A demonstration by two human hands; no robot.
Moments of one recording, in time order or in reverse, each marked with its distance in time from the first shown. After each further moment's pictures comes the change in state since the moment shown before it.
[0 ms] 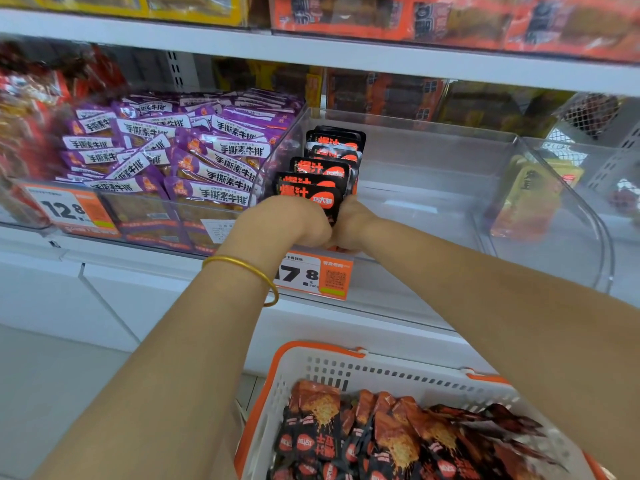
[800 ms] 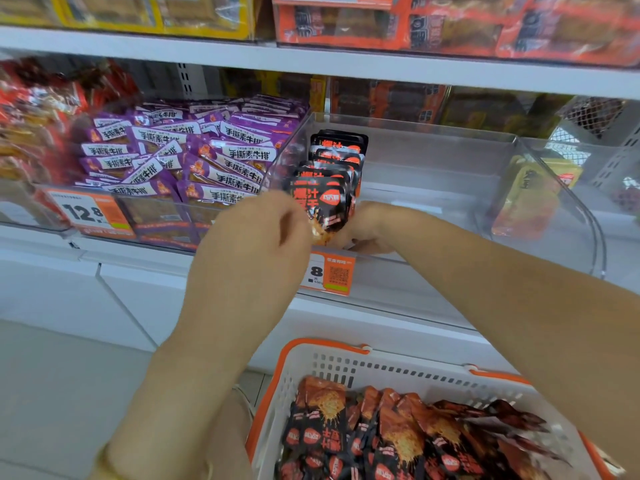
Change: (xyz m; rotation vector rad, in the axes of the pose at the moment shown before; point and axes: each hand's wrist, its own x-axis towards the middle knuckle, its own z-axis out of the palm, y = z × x) left_hand -0.106 -0.019 0.036 -0.582 0.864 0.159; right_hand -0.005 0.011 -0.014 0.248 -0.204 0.100
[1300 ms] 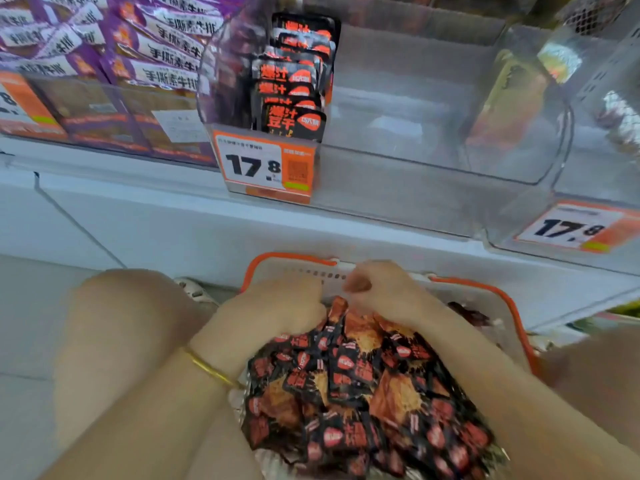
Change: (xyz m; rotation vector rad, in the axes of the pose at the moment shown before) left_hand -0.082 -0.038 0.113 0.444 -1.148 -0.019; right_hand -0.098 0.175 0.054 -0.293 -0.018 -0.139
